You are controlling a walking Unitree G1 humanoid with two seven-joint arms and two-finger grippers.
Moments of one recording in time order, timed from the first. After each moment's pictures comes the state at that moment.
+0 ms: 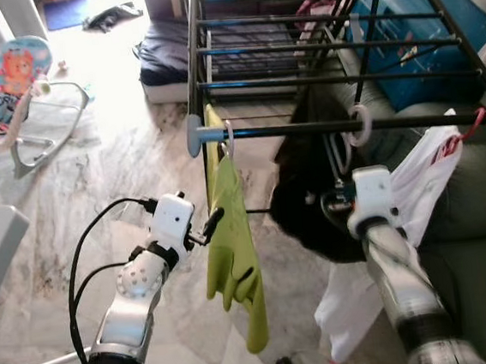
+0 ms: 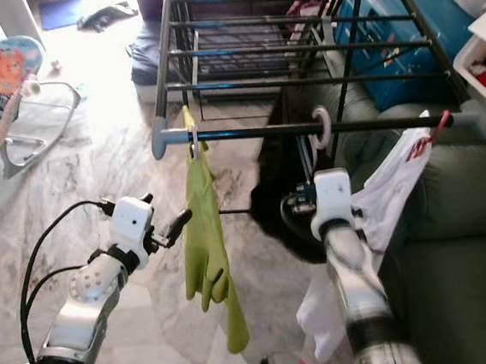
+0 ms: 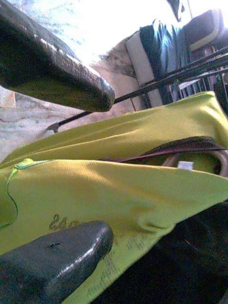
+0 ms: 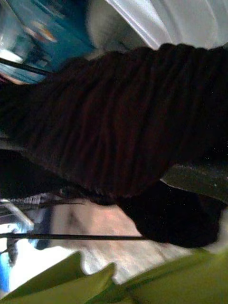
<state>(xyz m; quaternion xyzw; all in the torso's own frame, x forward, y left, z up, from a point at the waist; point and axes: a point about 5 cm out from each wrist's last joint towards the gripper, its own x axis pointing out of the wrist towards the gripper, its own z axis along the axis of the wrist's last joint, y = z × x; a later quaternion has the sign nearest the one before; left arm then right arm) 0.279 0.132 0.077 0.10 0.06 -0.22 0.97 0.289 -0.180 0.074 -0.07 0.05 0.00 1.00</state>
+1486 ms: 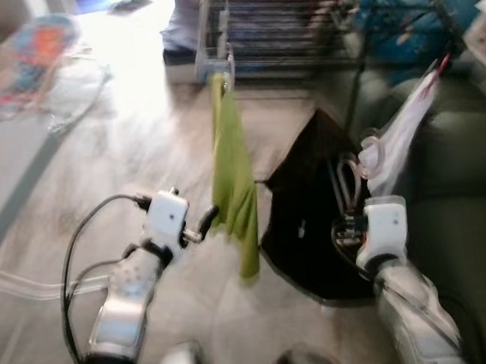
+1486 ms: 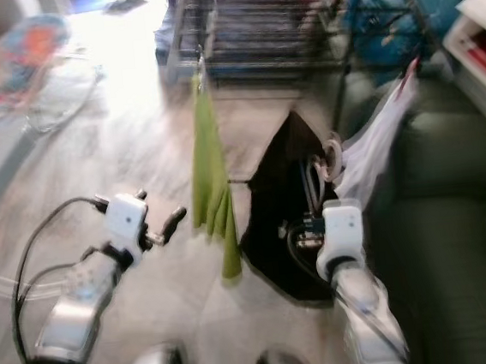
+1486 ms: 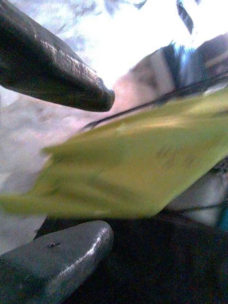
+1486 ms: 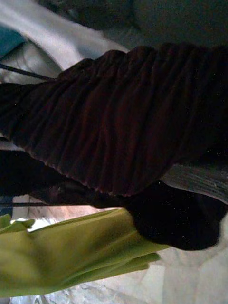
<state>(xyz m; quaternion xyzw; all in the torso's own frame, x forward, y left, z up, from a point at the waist) 0.278 0.132 0.077 0.11 0.06 -0.23 0.97 0.246 -0.178 0.069 -0.02 0.12 -0.01 0.99</state>
